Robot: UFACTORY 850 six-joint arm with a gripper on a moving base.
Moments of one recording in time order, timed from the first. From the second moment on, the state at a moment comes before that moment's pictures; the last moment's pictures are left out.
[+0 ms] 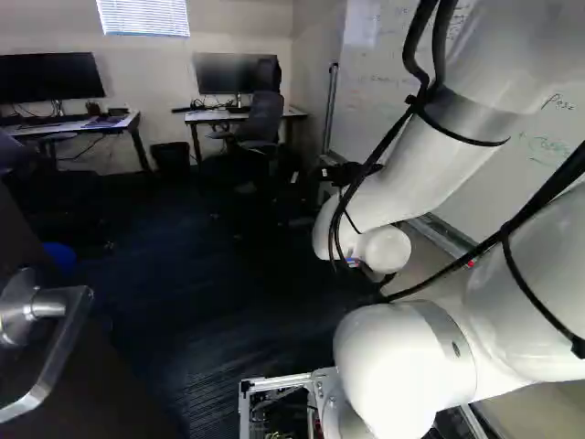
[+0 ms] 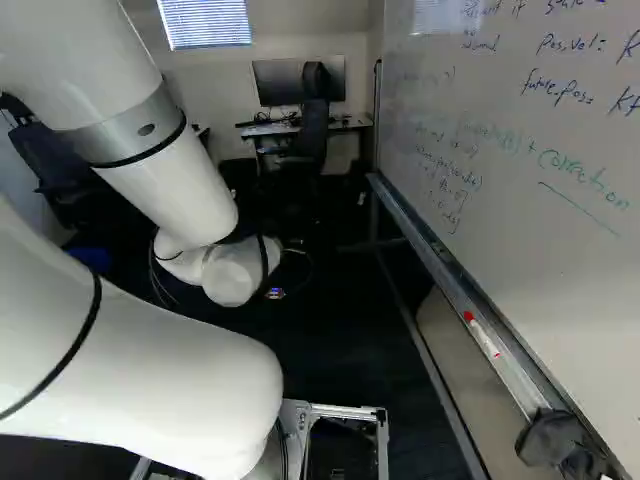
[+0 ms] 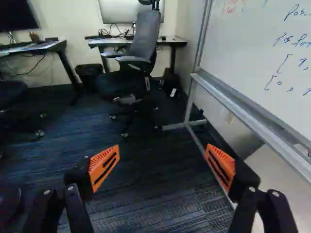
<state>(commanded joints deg) 0.0 16.0 -5.0 0.0 50.0 0.0</state>
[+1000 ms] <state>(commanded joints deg) 0.0 16.0 -5.0 0.0 50.0 0.0</state>
